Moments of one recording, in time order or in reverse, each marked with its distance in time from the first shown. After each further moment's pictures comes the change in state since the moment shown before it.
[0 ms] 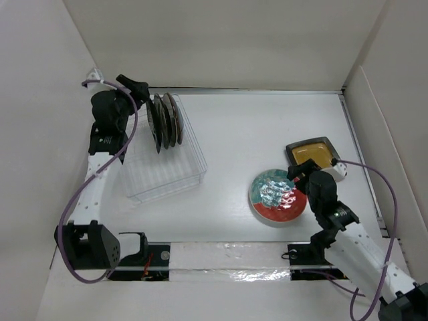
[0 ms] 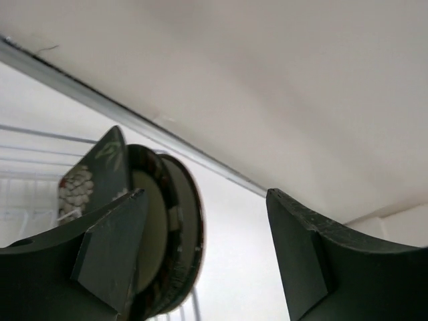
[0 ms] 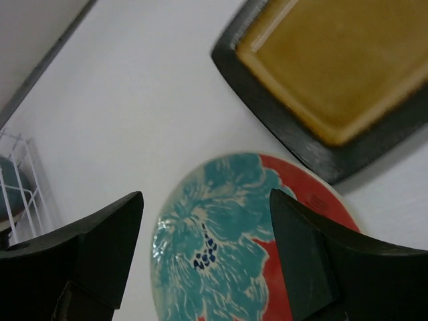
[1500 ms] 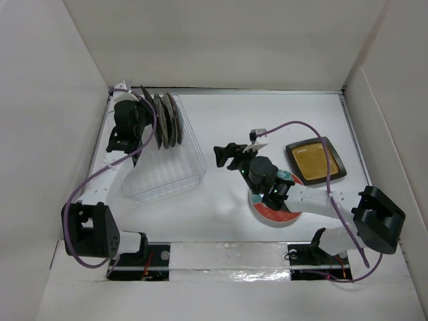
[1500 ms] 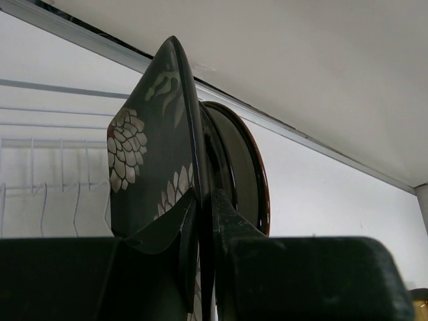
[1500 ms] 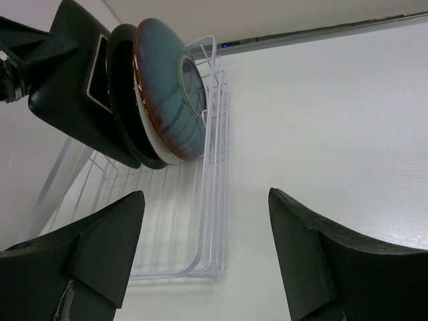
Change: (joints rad) left arm -0.088 0.061 -0.149 0.110 -0.063 0.152; right arm 0.561 0.778 0.378 0.796 0.097 -0.397
